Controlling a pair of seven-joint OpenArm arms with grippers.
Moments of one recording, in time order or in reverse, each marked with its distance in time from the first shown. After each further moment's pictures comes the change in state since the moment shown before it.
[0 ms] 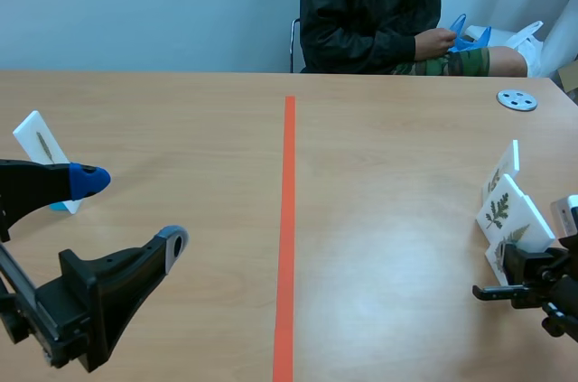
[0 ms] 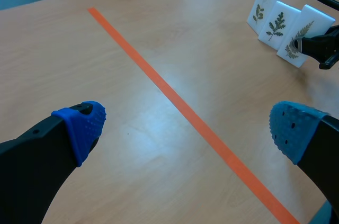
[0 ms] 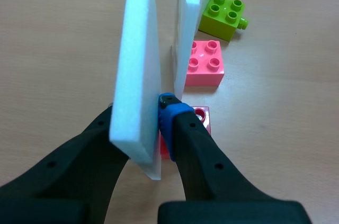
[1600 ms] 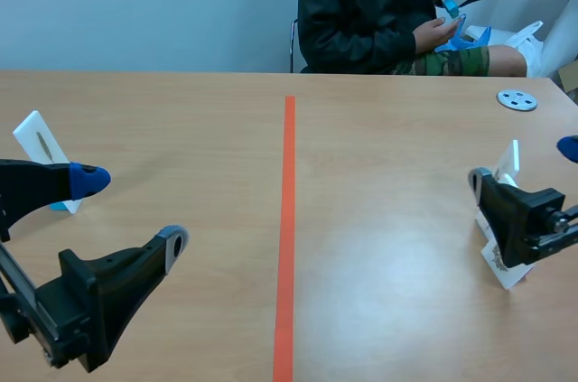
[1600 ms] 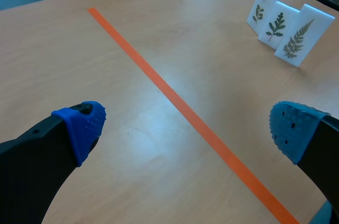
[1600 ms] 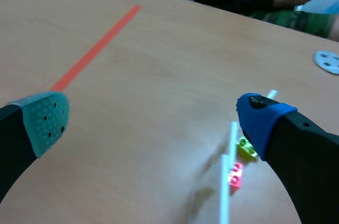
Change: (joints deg) left arm 0.0 0.0 0.0 0.0 0.0 0.0 0.0; right arm -13.0 1.3 6.9 35.5 8.0 18.6 -9.2
